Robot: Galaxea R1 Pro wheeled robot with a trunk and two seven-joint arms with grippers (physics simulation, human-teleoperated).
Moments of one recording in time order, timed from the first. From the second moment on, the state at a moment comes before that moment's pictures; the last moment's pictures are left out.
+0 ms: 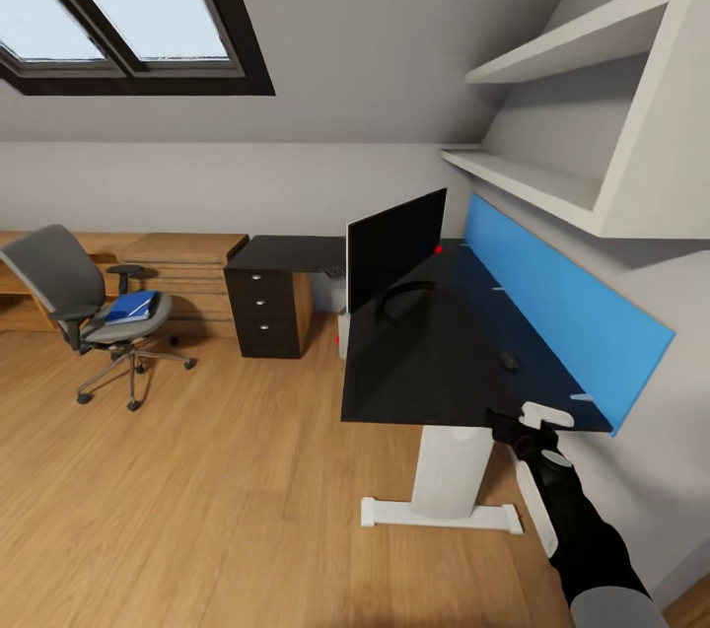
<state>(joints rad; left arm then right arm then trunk) -0.14 0.06 0.05 -0.30 0.22 -0.34 0.16 -0.47 -0.02 -0.16 -1.06 -0.12 0.31 -0.19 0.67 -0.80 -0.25</state>
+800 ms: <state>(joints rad) -0.14 0.06 0.05 -0.30 0.21 -0.34 0.16 -0.47 -0.01 -0.15 -1.06 -0.12 0.30 -0.12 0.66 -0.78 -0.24</state>
